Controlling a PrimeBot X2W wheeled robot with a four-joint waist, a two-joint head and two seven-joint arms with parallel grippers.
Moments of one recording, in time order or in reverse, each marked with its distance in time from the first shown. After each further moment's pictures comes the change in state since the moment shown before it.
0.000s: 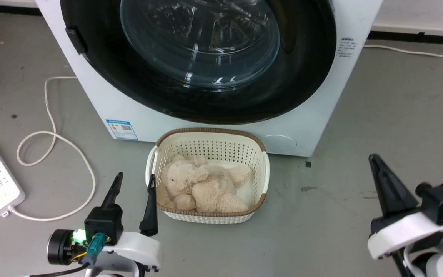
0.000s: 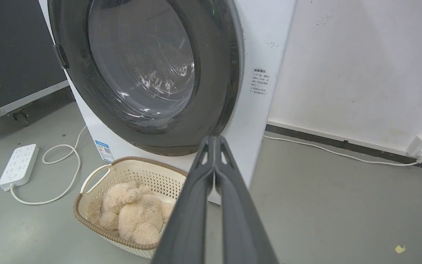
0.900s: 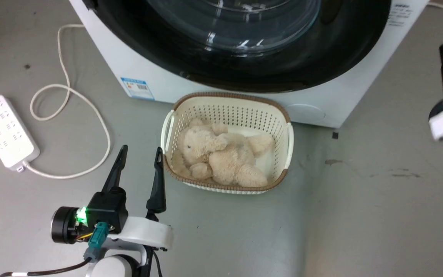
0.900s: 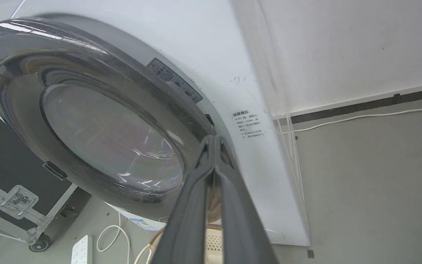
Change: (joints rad) left arm -0.074 0.000 -0.052 -0.040 -0.017 0.037 -0.060; right arm -0.475 -0.023 -0.200 0.173 0.432 0.000 0.268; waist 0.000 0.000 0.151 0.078
